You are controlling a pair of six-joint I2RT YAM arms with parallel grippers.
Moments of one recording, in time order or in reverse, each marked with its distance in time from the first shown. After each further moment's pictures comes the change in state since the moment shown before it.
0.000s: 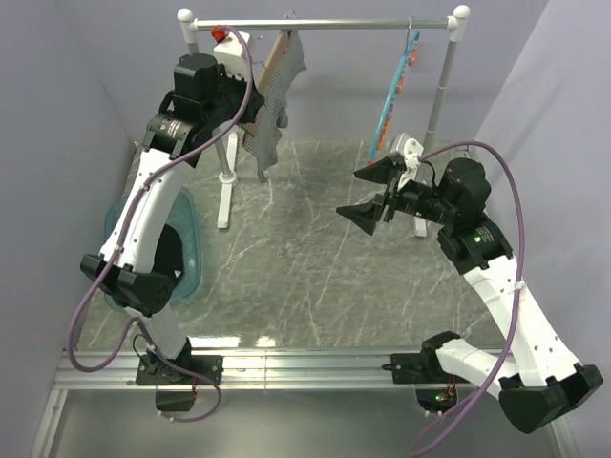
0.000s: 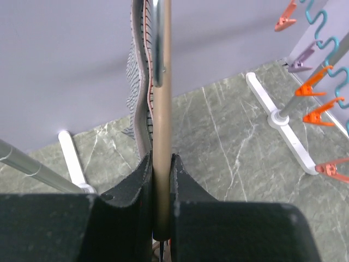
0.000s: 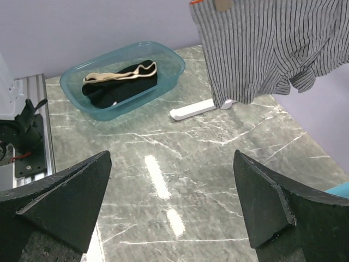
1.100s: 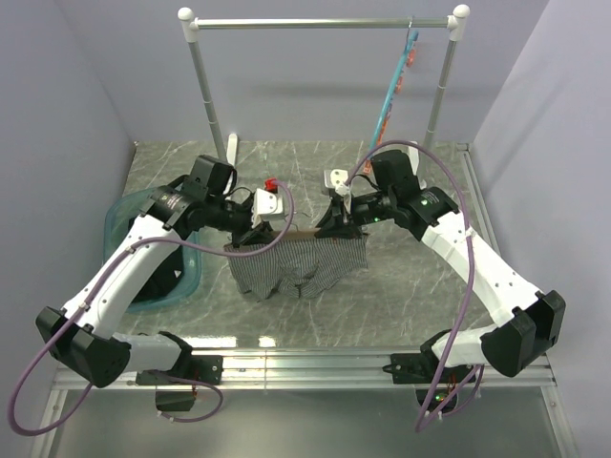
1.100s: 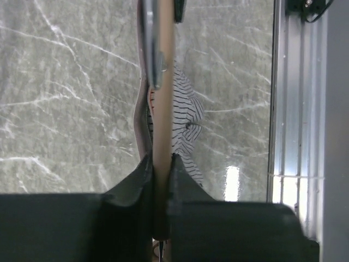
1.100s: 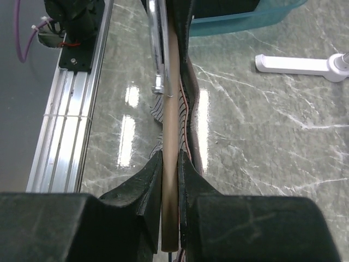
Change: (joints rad) left arm -0.113 -0.443 -0.769 -0.330 0.639 0.807; right arm 0.163 0.322 0.142 -0.444 -0.177 -0.531
